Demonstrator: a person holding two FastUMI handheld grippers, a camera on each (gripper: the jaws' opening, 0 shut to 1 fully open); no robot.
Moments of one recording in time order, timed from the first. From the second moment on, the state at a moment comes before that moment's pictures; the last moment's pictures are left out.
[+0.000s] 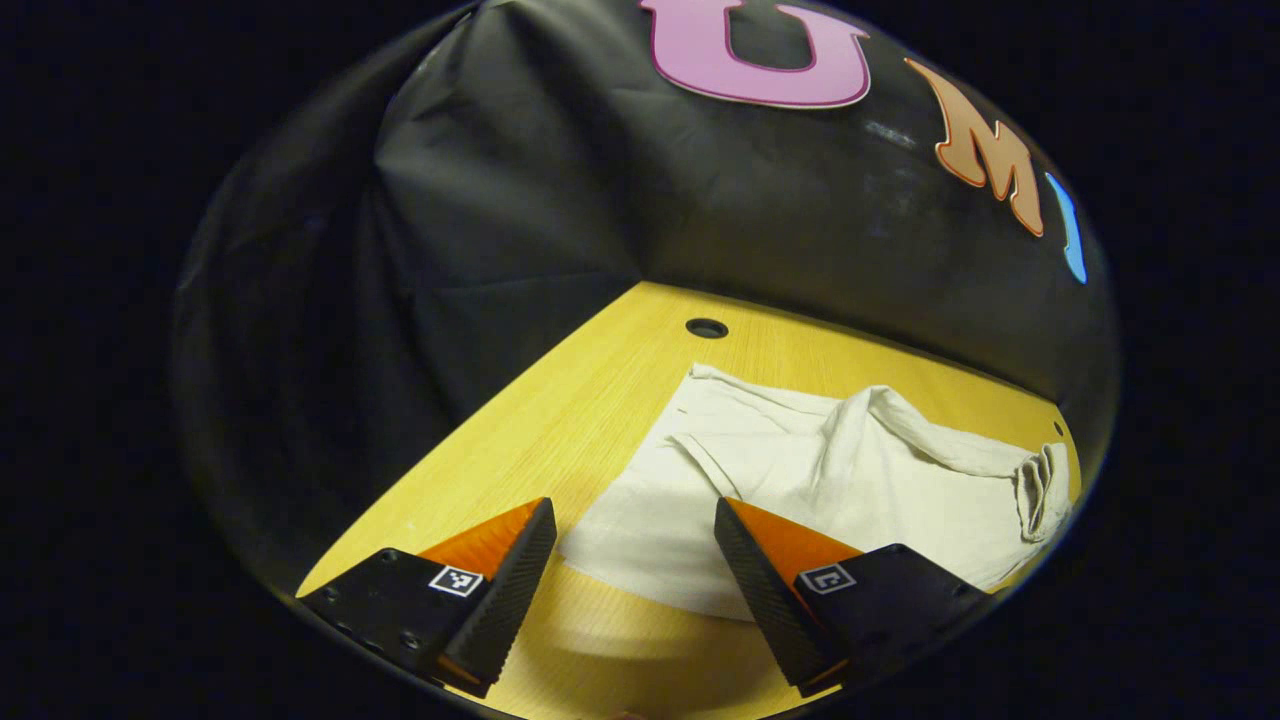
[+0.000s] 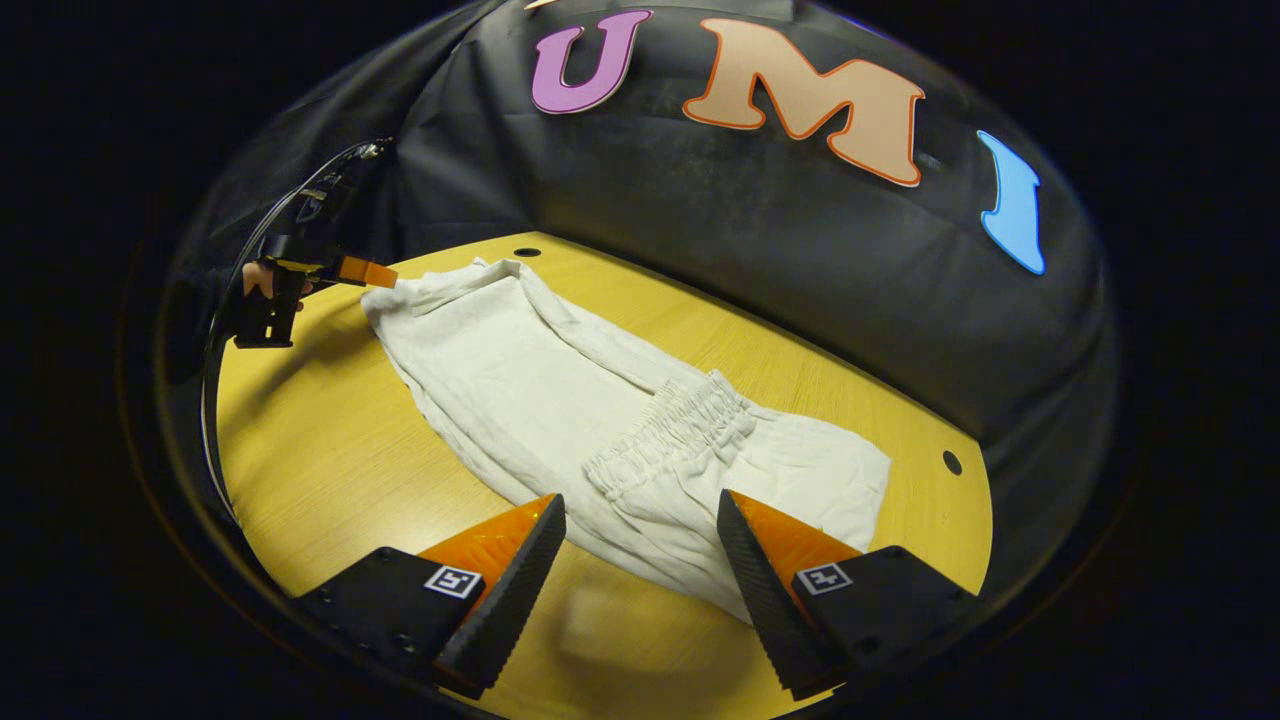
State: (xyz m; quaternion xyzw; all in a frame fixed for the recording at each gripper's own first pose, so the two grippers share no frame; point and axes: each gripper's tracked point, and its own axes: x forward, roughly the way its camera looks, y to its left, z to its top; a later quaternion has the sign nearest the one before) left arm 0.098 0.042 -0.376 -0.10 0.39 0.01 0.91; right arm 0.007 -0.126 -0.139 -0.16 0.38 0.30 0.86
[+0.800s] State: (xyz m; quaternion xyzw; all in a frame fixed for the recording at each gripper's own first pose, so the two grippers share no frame) left arm 0.105 0.010 -0.389 -0.07 0.43 0.02 0.90; right arm 0.005 -0.175 -0.116 -0.13 0.38 0.26 0.88
